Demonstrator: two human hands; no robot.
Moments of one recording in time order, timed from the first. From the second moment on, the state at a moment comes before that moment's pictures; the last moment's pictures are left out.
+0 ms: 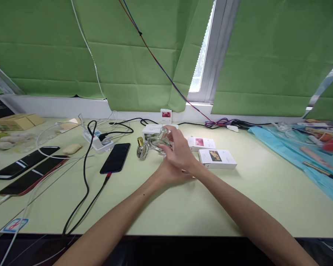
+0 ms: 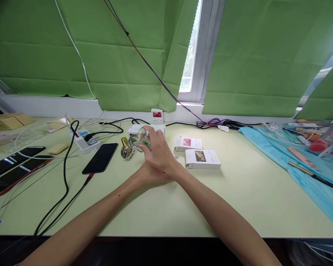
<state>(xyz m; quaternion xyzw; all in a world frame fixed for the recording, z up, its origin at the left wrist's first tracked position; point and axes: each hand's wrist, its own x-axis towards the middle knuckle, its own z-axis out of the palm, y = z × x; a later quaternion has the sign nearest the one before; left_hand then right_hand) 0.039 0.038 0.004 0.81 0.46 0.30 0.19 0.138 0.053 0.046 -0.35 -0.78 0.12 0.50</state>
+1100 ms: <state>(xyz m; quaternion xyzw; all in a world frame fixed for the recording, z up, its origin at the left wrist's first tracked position) 0.045 0.039 0.013 0.77 0.54 0.31 0.14 0.209 0.058 0.017 -0.50 -0.61 0.08 0.61</state>
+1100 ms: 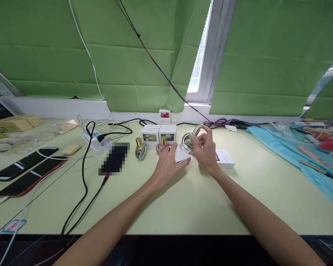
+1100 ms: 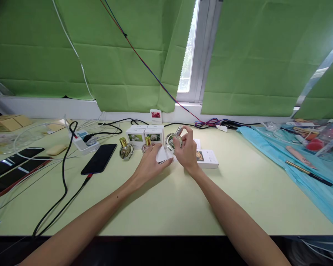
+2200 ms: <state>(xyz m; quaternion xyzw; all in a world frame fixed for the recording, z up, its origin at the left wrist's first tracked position) 0.047 0.042 0.008 0.76 0.54 0.33 0.12 0.209 0.062 0.006 -0.54 -0.51 0.28 0.61</state>
